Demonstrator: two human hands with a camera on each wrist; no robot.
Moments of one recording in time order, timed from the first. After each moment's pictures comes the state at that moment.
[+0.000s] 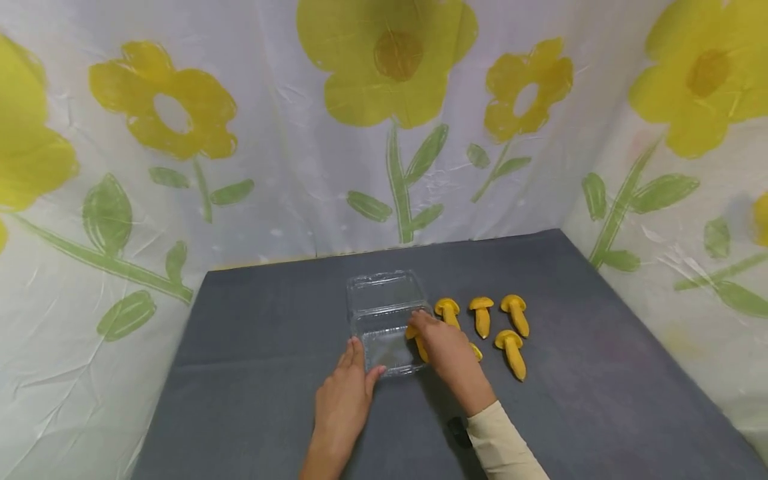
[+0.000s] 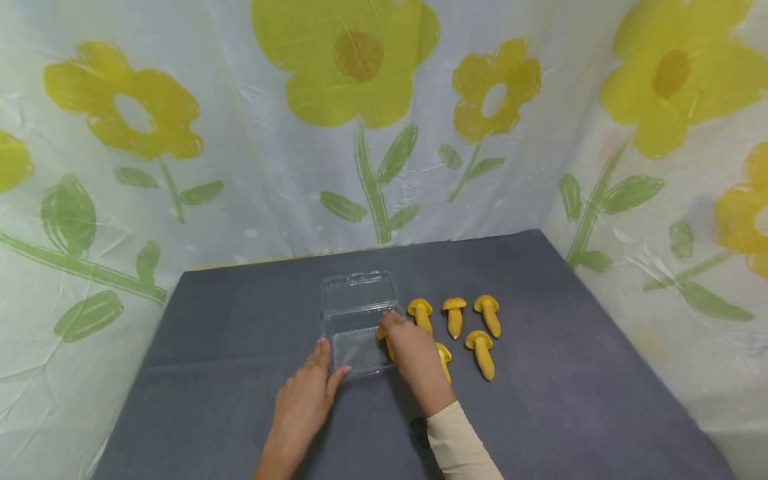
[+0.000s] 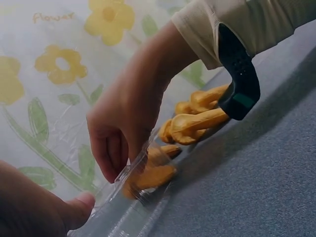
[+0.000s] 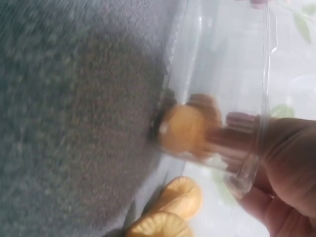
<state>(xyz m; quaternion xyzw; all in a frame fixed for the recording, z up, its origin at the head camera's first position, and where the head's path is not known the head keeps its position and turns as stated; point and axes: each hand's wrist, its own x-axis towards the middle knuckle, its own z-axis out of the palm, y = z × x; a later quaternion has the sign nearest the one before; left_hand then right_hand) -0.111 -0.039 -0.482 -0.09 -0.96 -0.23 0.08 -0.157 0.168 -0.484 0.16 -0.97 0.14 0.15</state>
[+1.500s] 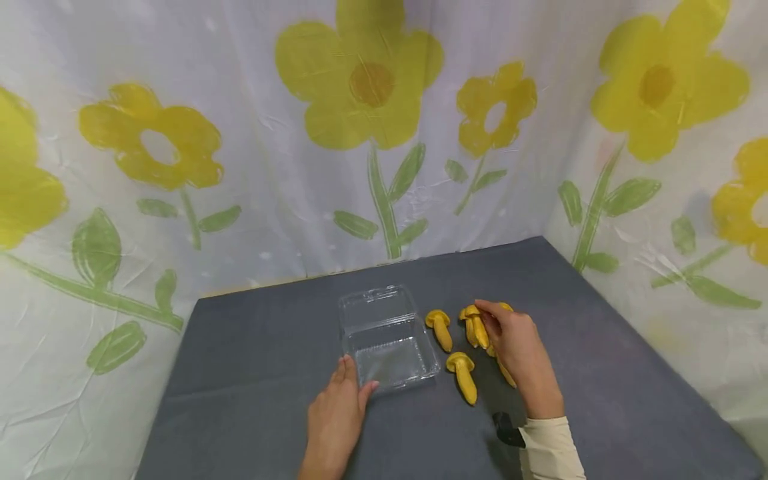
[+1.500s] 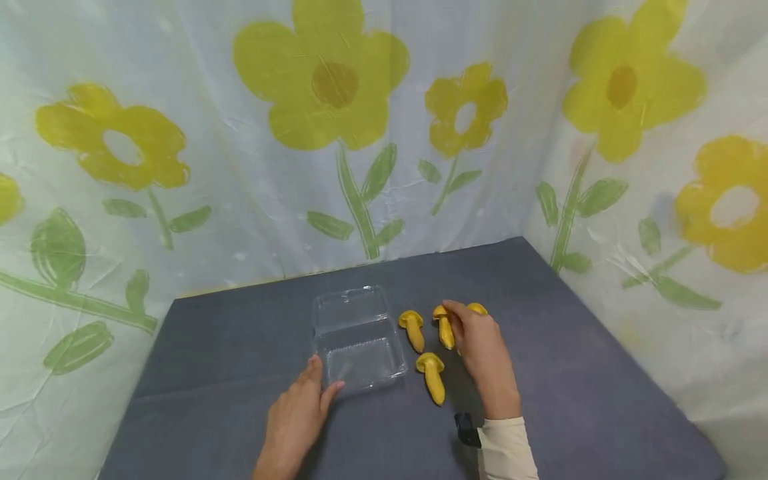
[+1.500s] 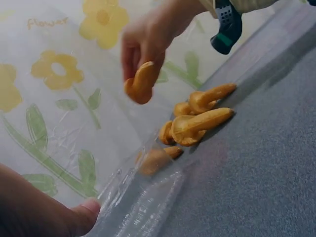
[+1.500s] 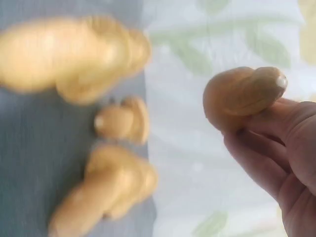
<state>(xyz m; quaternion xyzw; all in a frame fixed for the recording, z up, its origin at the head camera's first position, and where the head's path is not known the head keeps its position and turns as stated) -0.115 -0.040 -0.475 -0.11 -0.97 -0.21 0.09 -0.130 0.277 -0.442 0.02 -0.94 0.26 0.22</state>
